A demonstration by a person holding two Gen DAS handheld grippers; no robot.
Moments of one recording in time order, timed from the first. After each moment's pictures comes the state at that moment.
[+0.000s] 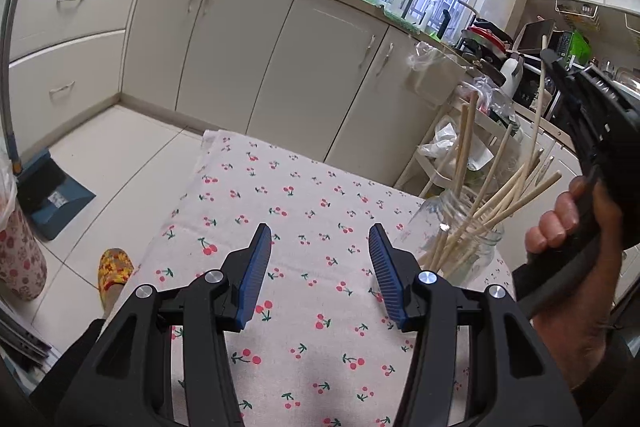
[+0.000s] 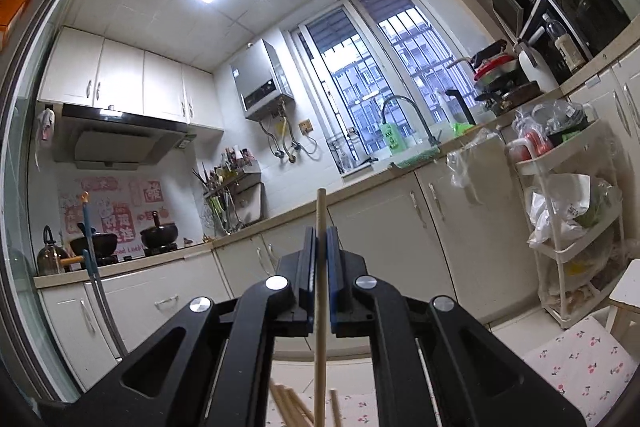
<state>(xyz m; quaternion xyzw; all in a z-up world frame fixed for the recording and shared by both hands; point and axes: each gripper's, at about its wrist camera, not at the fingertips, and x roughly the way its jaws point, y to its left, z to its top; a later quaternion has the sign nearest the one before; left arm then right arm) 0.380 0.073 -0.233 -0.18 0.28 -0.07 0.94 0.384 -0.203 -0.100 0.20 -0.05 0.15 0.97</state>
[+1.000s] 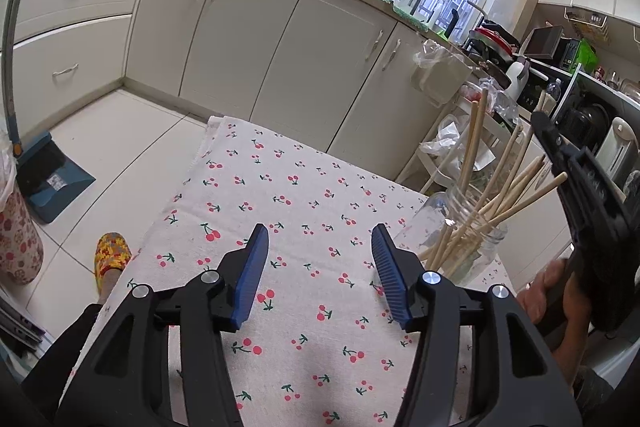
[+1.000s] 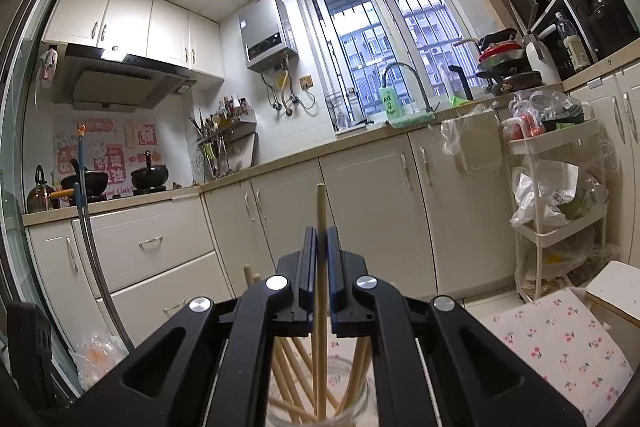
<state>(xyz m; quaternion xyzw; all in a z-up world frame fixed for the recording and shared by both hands) 0.379 0.074 -0.235 -0.19 0.29 -0.07 0.94 0.358 -0.183 -0.145 0.13 0.02 0.14 0.98</state>
